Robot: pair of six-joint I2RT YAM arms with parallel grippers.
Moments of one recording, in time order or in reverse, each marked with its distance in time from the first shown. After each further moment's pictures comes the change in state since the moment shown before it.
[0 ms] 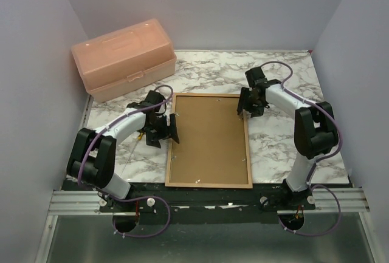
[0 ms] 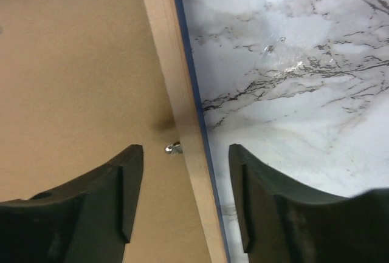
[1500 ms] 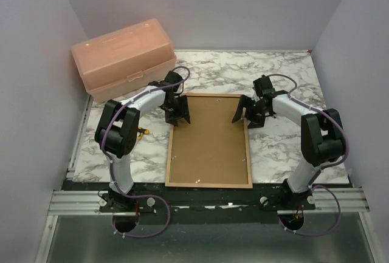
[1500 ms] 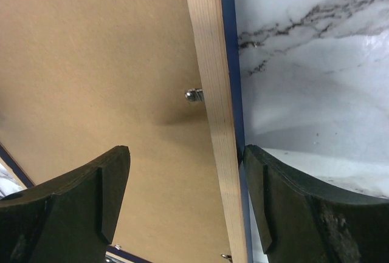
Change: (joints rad) left arm -0.026 0.414 0.477 -0.016 -0.062 -0.033; right arm -0.046 -0.118 -0.199 0.115 -0.307 0.029
